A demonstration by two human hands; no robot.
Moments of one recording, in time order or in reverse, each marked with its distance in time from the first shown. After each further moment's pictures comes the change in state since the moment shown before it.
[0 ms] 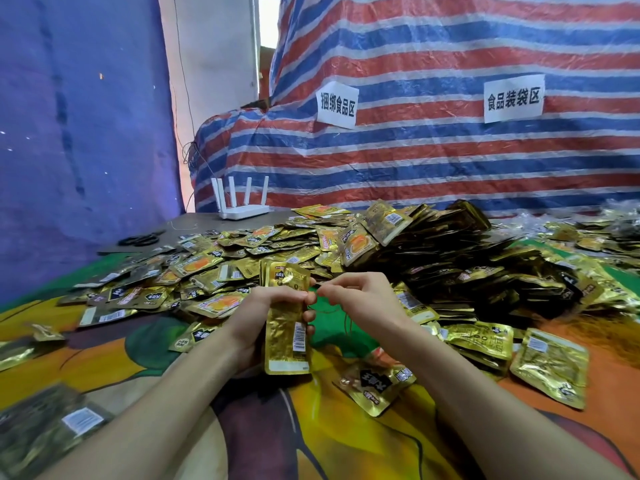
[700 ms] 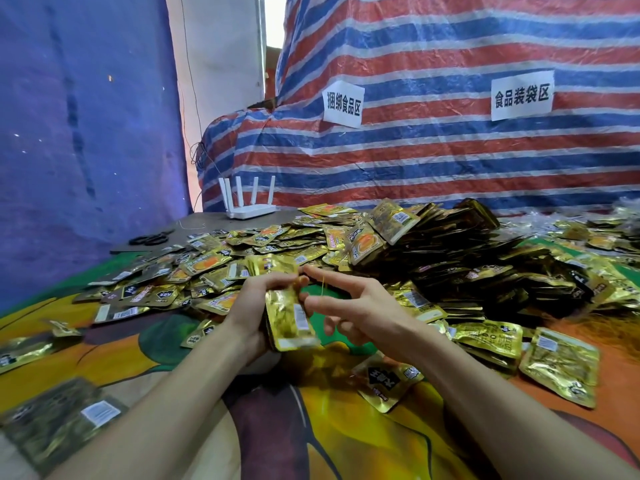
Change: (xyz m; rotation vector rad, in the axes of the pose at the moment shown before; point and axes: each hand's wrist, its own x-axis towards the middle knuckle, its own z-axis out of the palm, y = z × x) left_hand -0.007 0.010 0.004 -0.125 0.249 0.078; right_hand -0.004 0.005 -0.004 -0.034 -0.390 -0.018
